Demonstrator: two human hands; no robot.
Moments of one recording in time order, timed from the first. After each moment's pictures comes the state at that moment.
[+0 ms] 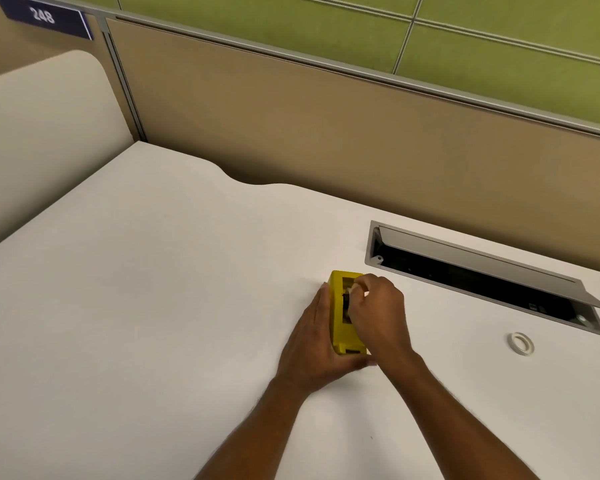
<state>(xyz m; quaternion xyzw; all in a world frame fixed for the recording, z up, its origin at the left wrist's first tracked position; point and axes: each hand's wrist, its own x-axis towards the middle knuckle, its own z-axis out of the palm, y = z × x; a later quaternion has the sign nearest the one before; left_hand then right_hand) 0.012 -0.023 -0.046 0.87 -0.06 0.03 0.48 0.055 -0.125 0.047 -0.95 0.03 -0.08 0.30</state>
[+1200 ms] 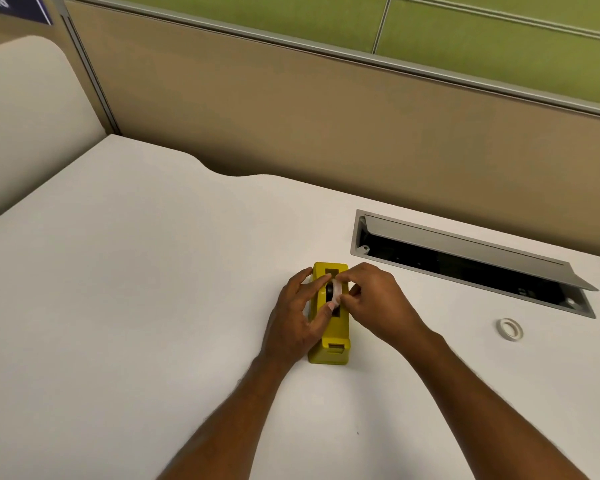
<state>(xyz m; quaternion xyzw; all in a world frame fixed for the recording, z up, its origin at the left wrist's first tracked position) 0.041 -0.019 -0.043 0.85 -0.05 0.12 0.51 0.071 -0.166 0.048 -0.95 -0.13 0.04 0.26</state>
